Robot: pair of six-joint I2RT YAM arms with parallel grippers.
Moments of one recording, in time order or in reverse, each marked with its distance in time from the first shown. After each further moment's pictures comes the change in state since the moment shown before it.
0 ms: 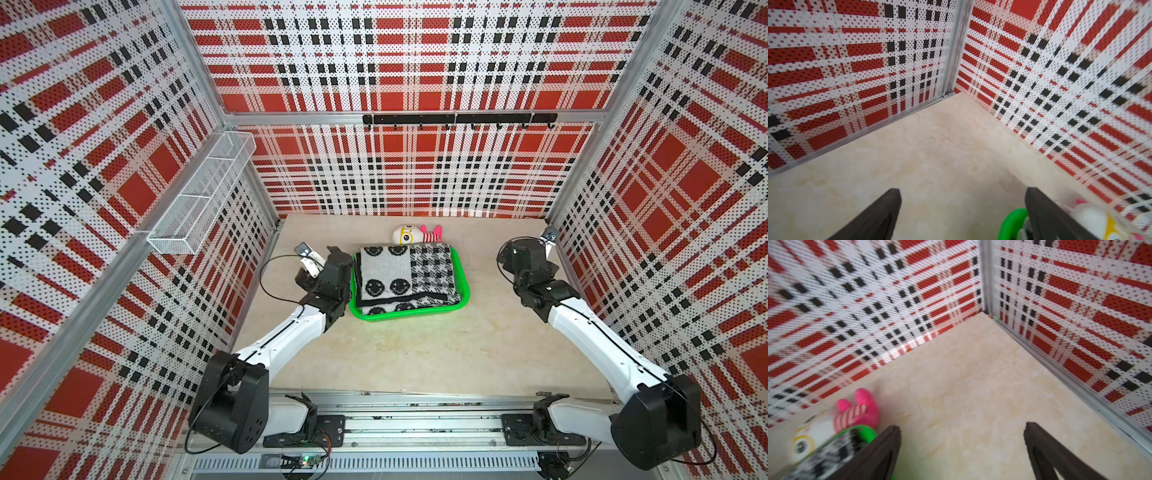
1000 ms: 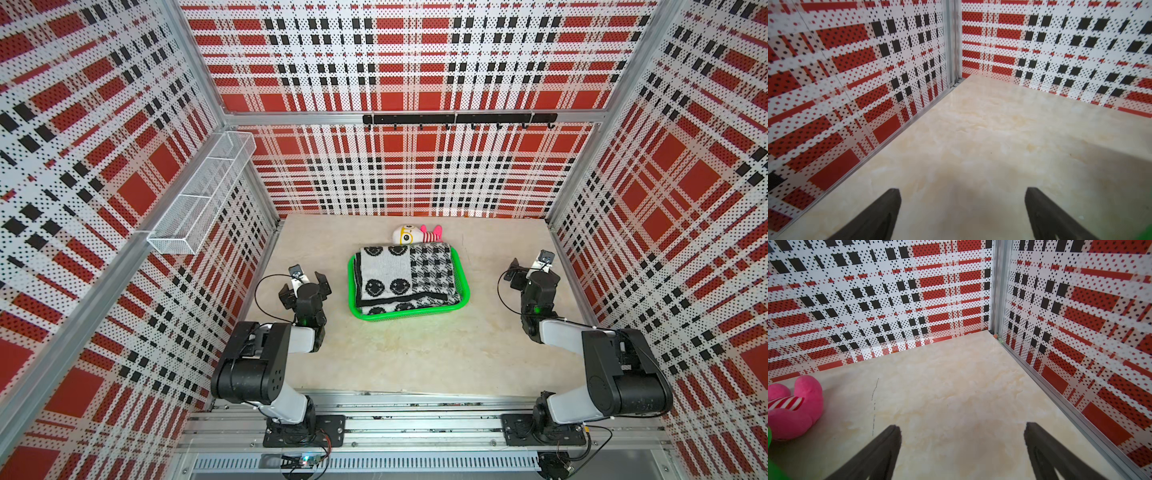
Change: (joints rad) left arm 0.312 0.187 -0.344 0.726 0.418 0.426; right arm -0.158 0.214 -0.459 1.033 -0.240 -0.412
